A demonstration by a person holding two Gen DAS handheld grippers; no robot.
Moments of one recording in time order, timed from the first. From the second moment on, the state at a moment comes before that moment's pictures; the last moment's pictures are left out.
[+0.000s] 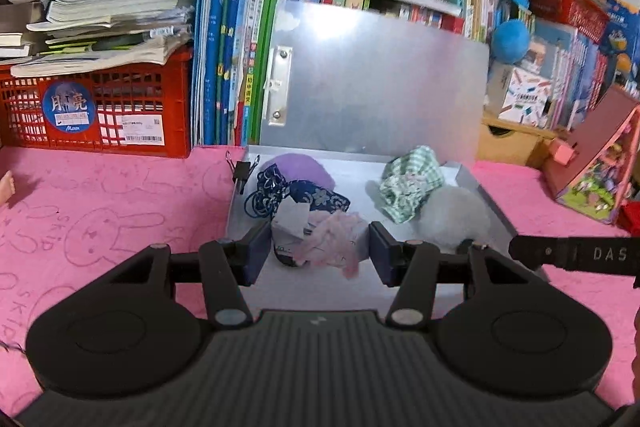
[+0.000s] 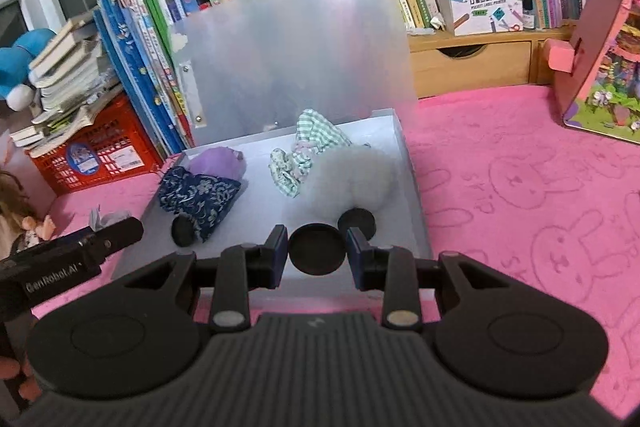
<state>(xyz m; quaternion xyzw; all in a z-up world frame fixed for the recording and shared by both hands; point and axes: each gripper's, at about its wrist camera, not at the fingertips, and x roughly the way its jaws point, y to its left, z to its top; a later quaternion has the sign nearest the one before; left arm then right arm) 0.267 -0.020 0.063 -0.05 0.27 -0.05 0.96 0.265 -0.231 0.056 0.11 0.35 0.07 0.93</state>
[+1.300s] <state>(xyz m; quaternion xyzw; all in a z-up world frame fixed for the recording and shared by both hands) 0.308 -0.020 0.010 -0.04 0.33 -0.03 0.94 0.305 -0.214 0.003 0.10 0.39 0.05 0.91</state>
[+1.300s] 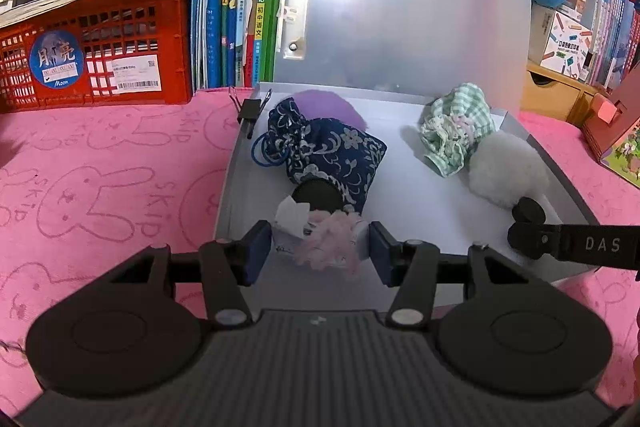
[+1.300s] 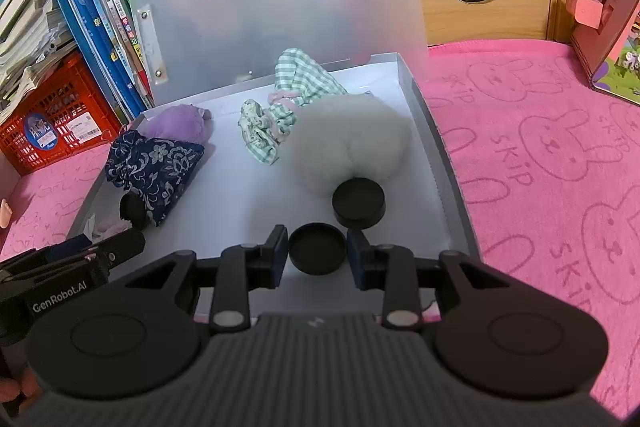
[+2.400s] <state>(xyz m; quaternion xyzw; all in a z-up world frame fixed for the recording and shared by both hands) 0.300 -0.028 0.018 -0.02 0.33 -0.04 0.94 0.296 -0.212 0.009 0.08 0.38 0.06 0.92</state>
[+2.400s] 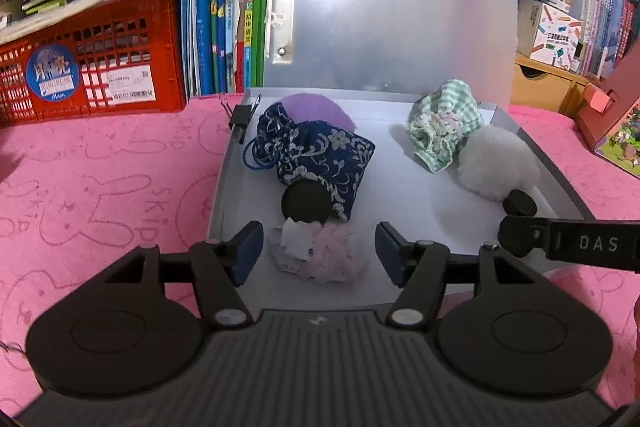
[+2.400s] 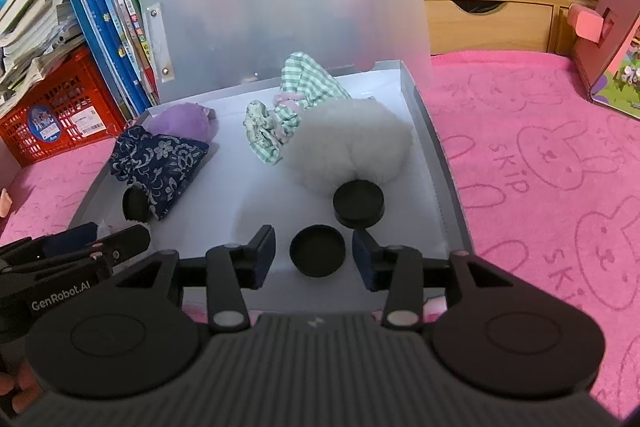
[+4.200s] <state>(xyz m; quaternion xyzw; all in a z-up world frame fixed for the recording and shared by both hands) 0.049 0.067 0.022 0.03 0.26 -0.03 0.96 0.065 -0.191 0.019 0.02 0.27 0.20 0.94</state>
